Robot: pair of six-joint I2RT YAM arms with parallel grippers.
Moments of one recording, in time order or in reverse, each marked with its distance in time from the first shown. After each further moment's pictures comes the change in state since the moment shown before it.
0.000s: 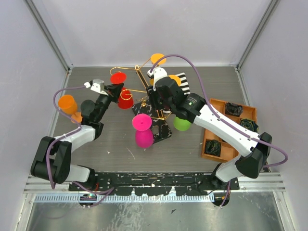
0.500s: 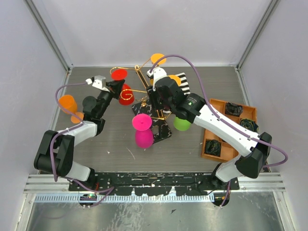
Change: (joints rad) left arm 0.001 0.083 0.060 0.037 0.001 0.004; right arm -0.001 0.000 -0.002 0.003 -0.008 -0.004
